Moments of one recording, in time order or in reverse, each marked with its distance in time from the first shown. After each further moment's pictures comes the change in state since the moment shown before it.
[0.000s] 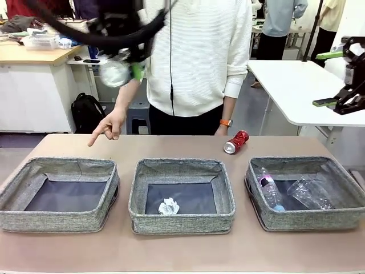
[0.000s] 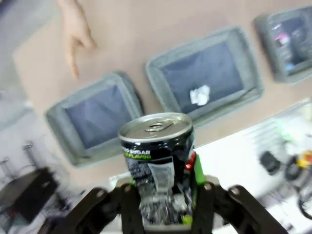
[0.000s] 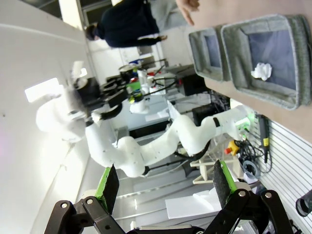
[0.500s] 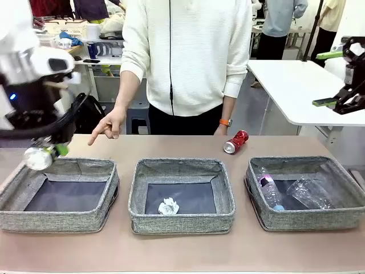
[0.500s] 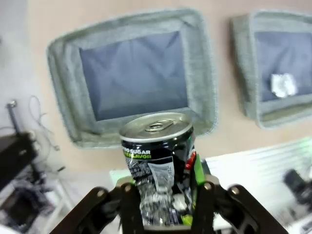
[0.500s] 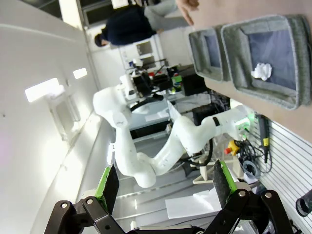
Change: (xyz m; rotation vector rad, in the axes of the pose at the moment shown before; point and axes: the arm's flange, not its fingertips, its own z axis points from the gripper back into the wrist) left arm -0.119 0.127 -0.147 0.035 0.031 0.264; right arm 0.000 0.000 0.000 0.000 0.000 0.000
